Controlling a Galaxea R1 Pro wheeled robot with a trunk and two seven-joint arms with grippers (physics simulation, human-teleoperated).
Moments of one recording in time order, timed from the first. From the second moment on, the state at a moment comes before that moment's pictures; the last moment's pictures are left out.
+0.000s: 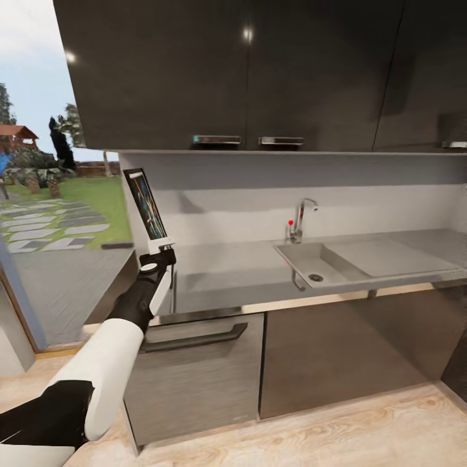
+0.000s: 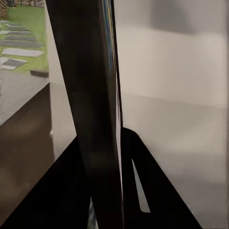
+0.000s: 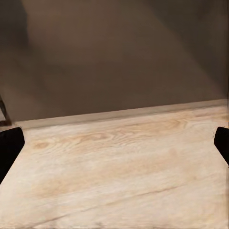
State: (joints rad) left arm -1.01 -0.09 0.03 -0.73 0.07 0.22 0.35; right arm 0.13 -0.16 -0.12 -0.84 0.00 -0.39 -0.01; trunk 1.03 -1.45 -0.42
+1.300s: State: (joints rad) left arm -1.01 -0.17 -0.02 -0.73 0.08 0.22 0.31; right arm 0.13 -0.16 -0.12 -0.84 0.00 -0.39 -0.01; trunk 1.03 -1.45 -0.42
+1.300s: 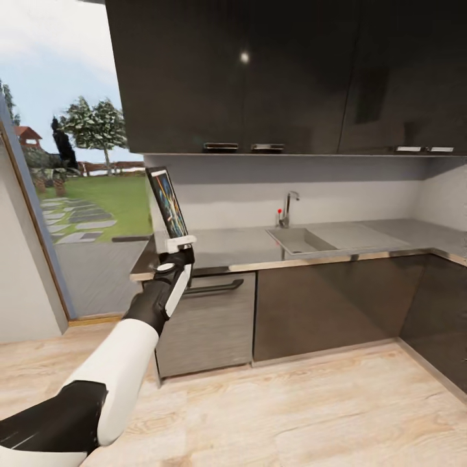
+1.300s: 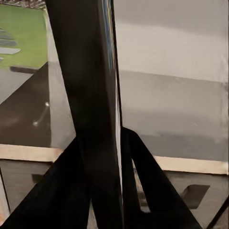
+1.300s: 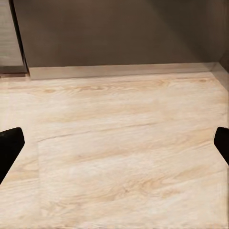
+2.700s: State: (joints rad) left arm -0.91 0.09 -0.13 -0.61 0.08 0.20 -1.35; right arm -0.03 -0.33 -0.12 -1.00 0.00 -0.11 0.71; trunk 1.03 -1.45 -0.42
